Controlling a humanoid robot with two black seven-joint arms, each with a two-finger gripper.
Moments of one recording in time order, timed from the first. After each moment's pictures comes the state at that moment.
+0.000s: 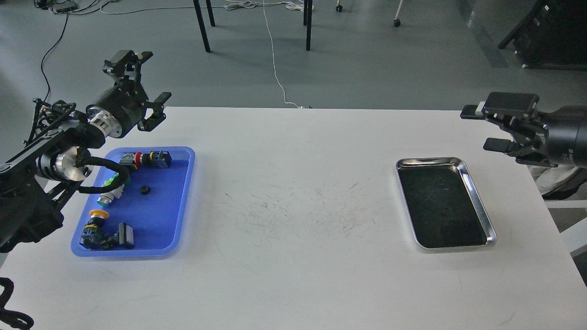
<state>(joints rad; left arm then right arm) -0.76 0.48 -0.70 -0.80 0.22 -0.26 -0.17 0.98 -1.26 0.31 1.64 -0.66 0.47 -0.13</state>
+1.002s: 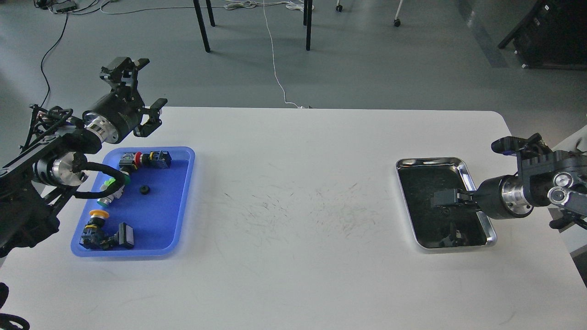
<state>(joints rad) -0.74 0.50 -0.70 -0.80 0.22 -0.26 -0.17 1.06 -0.84 -0.09 1.25 -1.02 0.46 -0.13</state>
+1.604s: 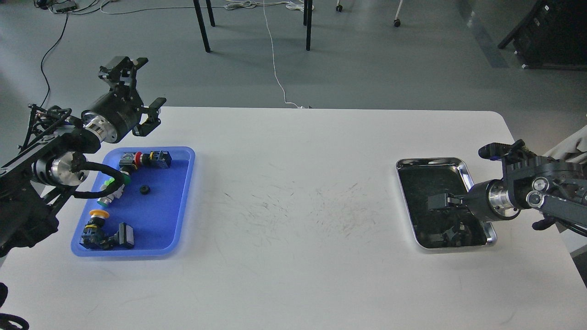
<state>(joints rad) -0.74 0.50 -0.70 -0.80 0.22 -0.26 -0.18 1.05 -0.74 -0.16 1.14 -1.02 0.43 -0.11</state>
